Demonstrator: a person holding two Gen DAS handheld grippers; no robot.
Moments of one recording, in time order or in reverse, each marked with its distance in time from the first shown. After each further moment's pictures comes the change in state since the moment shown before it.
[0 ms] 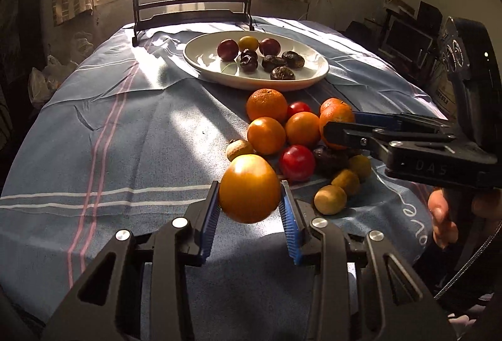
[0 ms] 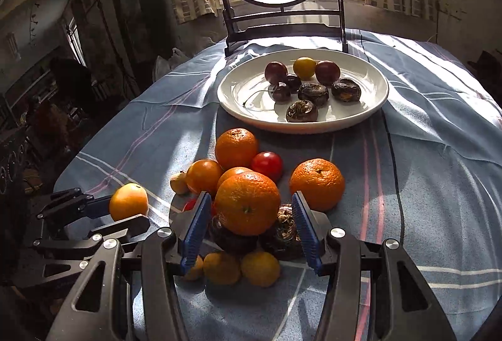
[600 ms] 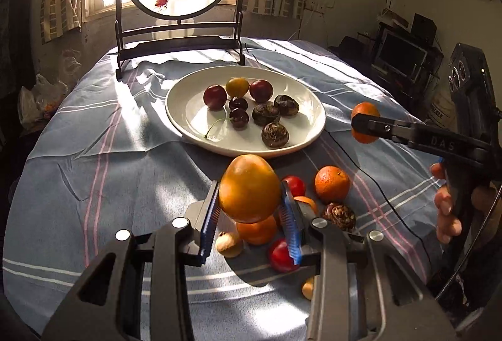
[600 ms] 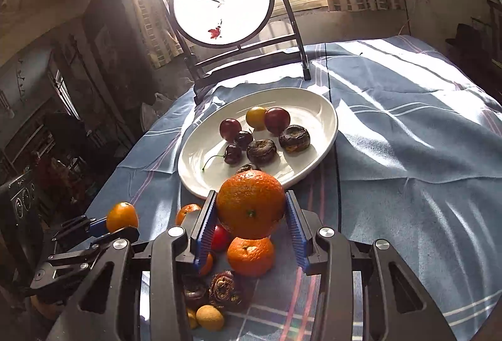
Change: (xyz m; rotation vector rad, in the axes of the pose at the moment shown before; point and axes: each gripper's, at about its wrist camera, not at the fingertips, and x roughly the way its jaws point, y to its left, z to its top) left arm 0.024 -0.006 0.084 0.019 -0.053 -0.046; right arm -0.024 -0.081 0.053 0.196 -0.106 0.019
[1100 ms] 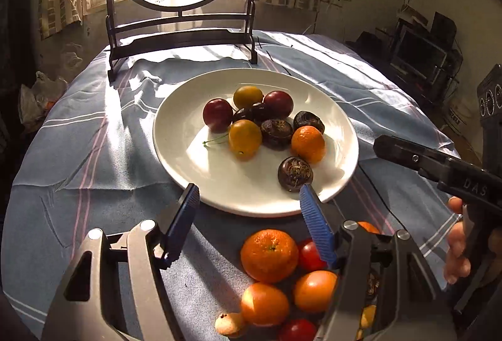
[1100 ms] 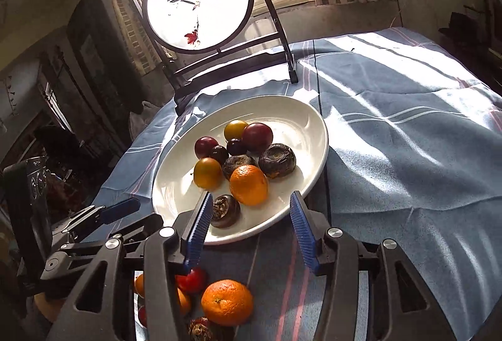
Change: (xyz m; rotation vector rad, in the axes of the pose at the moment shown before) left arm 0.051 0.006 0.034 -0.022 0.045 0.057; right arm 0.025 -0.021 0.016 0.047 -0.012 -0.019
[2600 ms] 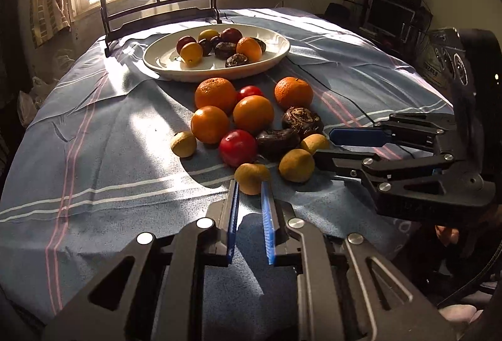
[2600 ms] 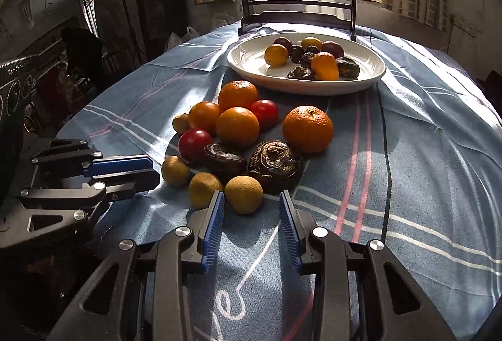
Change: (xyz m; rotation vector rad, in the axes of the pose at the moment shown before) left arm -0.066 -0.046 -0.128 0.129 0.046 -0.020; right arm -0.038 0.068 -0.134 -0.363 0.159 0.002
